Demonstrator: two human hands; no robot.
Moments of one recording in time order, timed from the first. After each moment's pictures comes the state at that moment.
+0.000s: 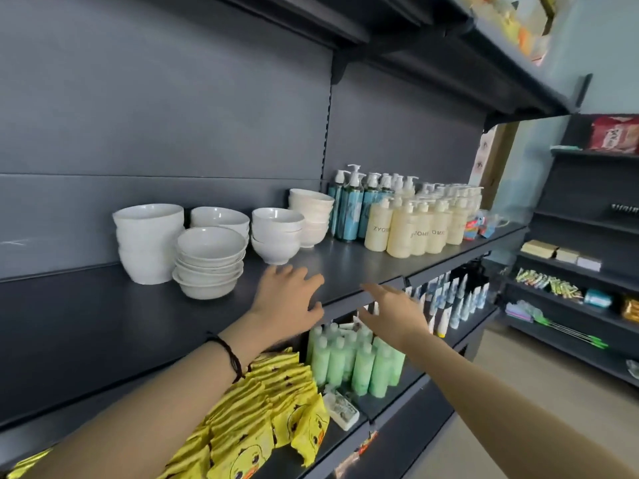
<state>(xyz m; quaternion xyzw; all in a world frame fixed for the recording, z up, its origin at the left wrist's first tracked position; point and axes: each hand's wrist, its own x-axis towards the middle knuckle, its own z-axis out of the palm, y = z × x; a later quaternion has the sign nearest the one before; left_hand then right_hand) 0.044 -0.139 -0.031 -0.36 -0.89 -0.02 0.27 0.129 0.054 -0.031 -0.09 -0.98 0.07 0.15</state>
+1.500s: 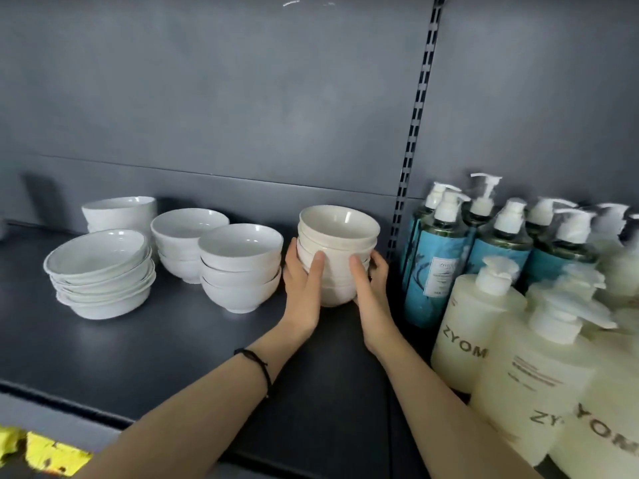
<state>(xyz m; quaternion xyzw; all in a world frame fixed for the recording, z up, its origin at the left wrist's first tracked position) -0.215 0.088 -0.046 0.10 -0.68 -0.62 0.37 -0.265 0.184 -0.047 0.25 -0.60 0.76 -0.06</state>
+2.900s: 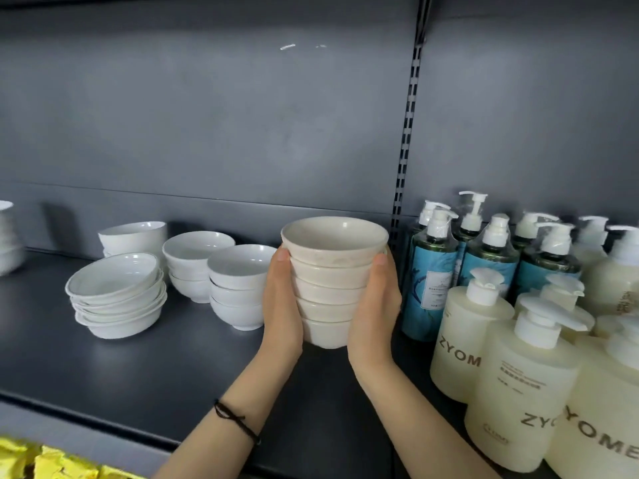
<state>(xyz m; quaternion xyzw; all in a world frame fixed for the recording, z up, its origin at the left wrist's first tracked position) -0.148 0.108 0.005 0.07 -0.53 -0.75 0.40 -0.188 0.187 0.006 0.23 -0.51 0.81 0.15</state>
